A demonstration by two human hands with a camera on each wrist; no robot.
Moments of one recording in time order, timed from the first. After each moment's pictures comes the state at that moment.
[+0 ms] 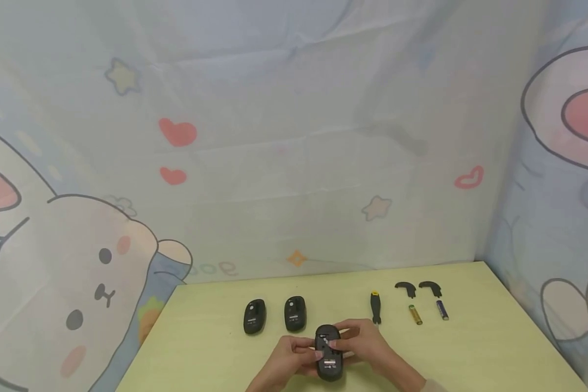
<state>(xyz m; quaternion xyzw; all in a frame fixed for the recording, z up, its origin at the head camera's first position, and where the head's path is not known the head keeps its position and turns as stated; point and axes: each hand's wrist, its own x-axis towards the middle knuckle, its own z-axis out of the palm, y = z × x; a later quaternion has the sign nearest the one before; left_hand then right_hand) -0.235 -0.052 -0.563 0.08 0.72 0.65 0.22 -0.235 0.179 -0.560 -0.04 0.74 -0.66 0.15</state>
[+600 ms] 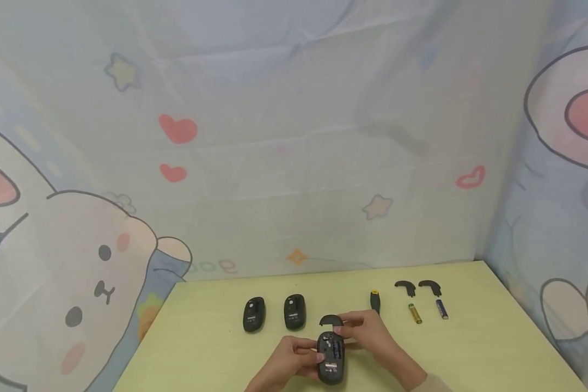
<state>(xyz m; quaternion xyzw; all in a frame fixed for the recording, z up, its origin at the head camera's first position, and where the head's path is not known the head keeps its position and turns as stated) -0.231 -0.050 -0.563 0.07 0.72 0.65 0.24 -0.242 0.185 -0.551 -0.03 0.74 -0.66 0.11</state>
